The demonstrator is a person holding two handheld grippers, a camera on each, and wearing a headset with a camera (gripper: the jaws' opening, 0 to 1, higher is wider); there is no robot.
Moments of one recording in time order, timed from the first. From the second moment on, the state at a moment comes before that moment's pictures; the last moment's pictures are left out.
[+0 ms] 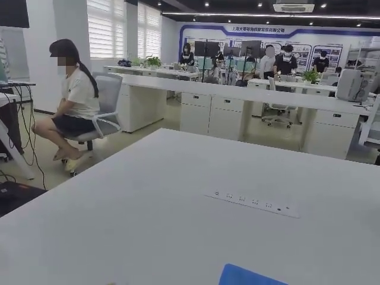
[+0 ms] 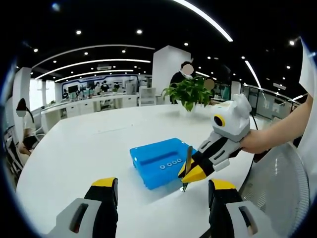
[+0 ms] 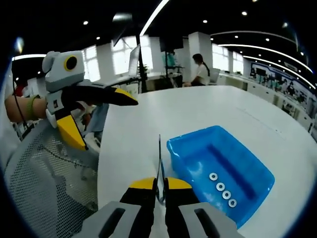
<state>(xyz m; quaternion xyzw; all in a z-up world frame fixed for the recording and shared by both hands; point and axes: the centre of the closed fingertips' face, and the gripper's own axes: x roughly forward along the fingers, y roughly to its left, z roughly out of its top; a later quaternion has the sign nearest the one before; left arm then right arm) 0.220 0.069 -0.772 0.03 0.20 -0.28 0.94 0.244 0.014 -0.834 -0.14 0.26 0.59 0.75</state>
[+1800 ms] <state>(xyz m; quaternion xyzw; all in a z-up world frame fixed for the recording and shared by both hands) 0.220 0.069 -0.770 0.01 0.19 -0.28 0.94 0.274 0.016 -0.776 -0.02 0.23 0.58 0.78</state>
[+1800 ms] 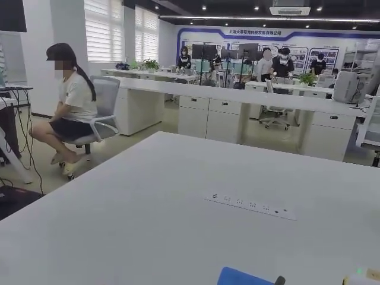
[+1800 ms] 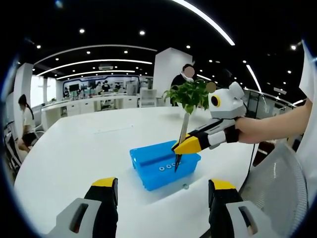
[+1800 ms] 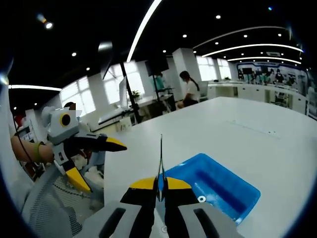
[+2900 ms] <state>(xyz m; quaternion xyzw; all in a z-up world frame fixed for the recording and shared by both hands) 0.221 0.070 -0.769 0.01 0.19 -0.27 0.94 0.259 -0.008 -0.823 -0.05 0.28 0.56 0.78</state>
